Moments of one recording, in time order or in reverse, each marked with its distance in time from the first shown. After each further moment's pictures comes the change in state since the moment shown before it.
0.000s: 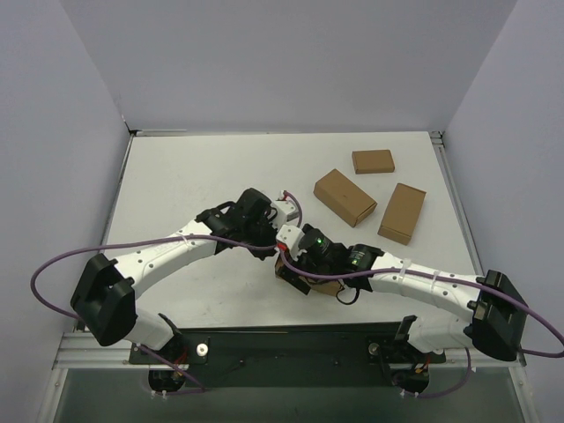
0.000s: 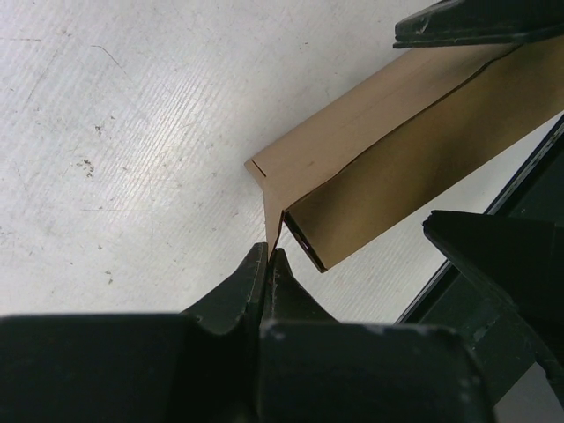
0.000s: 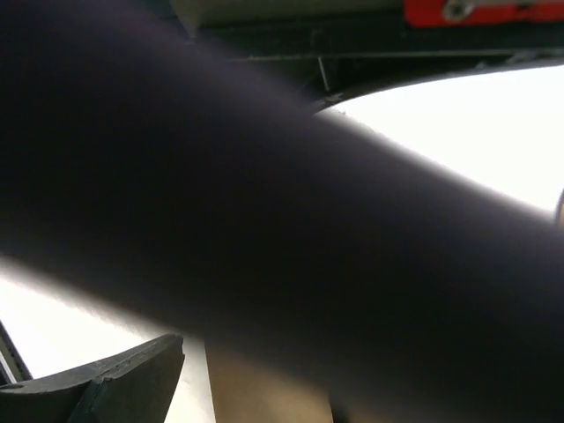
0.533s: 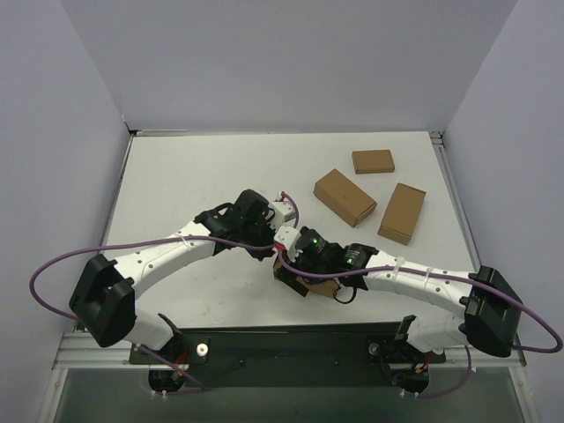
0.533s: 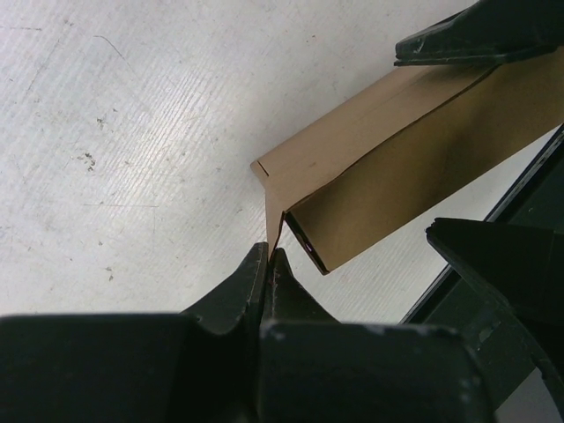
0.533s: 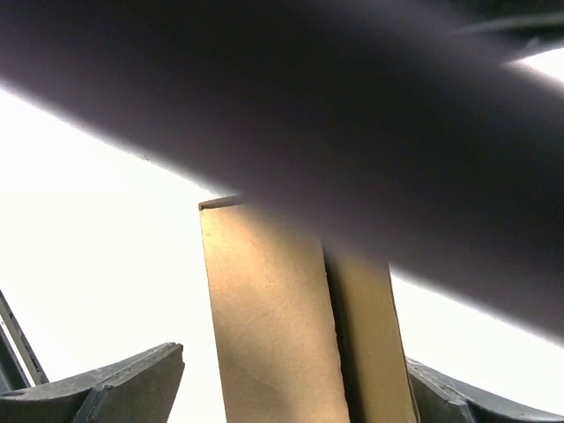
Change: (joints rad) left arm 0.013 -0.011 -0.025 0.010 0.001 0.002; right arm 0.001 0.036 0.006 -0.002 -0.041 0.032
